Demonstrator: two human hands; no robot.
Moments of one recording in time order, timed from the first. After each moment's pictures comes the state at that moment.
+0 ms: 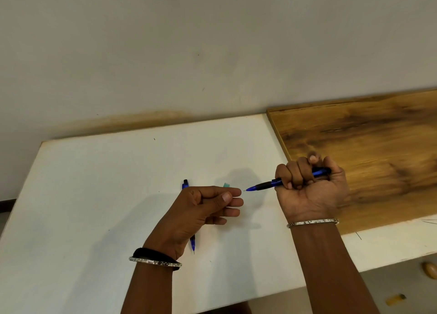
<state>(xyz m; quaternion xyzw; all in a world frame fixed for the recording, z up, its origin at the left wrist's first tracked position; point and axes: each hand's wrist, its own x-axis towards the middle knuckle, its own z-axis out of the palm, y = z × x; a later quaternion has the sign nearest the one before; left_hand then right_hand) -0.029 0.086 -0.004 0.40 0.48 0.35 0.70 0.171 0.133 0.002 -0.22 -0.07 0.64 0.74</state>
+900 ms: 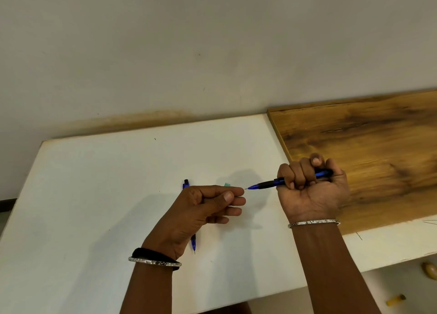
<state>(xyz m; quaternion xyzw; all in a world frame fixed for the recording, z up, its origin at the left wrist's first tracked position) -0.029 0.087 -0.004 0.42 0.45 0.35 0.71 0.174 0.133 0.001 -0.20 -0.04 0.63 0.75</state>
